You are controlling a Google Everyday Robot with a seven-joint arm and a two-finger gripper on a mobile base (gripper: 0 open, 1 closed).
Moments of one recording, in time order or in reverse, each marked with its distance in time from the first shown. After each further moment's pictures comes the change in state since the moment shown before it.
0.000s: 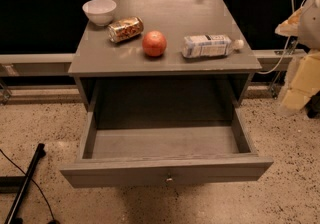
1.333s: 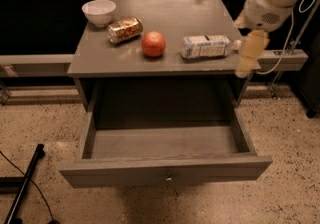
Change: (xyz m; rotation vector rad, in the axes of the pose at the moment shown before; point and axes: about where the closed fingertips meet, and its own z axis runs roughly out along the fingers) arm -0.037 -0.124 0.113 -0.106 -0.021 -0.093
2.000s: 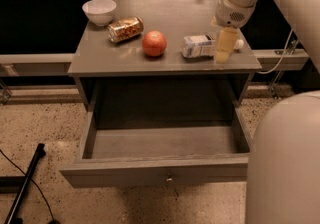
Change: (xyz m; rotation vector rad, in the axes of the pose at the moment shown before) arm -0.031 -0.064 0.060 -0.023 0.018 -0.055
